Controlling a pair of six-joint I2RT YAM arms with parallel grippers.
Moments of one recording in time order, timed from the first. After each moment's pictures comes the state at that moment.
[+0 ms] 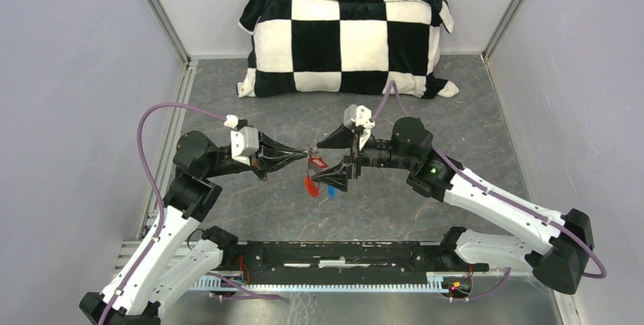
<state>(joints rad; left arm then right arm) -0.46 0.69 0.77 0.10 0.96 0.00 0.89 1.11 0.90 0.19 -0.60 0.14</state>
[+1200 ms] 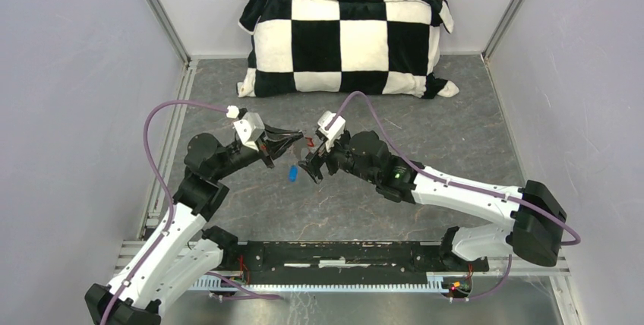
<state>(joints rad) -0.46 0.71 0.66 0.20 0.62 -0.04 1.05 1.31 0.90 0.18 0.08 0.03</state>
